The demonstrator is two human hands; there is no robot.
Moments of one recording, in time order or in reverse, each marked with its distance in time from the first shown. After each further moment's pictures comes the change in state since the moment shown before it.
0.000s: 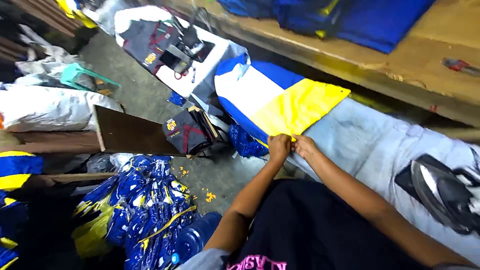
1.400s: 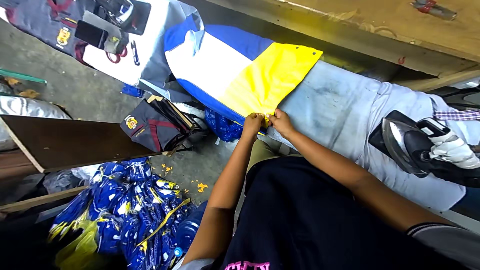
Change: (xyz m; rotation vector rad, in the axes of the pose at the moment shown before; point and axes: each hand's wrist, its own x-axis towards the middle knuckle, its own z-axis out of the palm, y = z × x) left_hand 0.027 -0.003 -0.023 -0.635 -0.292 -0.619; right_hand 0.018 0.027 -0.015 -0.373 -0.151 -0.426
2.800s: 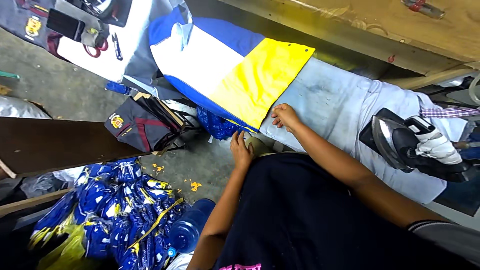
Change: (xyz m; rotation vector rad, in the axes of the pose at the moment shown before) left_hand -0.045 -0.123 0.003 0.570 0.342 0.478; right_hand -0.001 -0.023 -0.041 -0.025 0.051 0.340
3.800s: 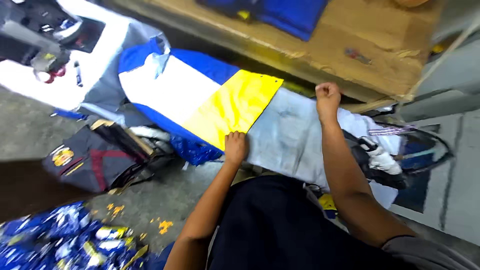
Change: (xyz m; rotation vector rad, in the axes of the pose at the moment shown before) left_hand 0.103 0.085 0.016 0.291 -0.206 0.286; right_hand -0.011 -0.066 -0.182 -0.258 0.691 -0.573
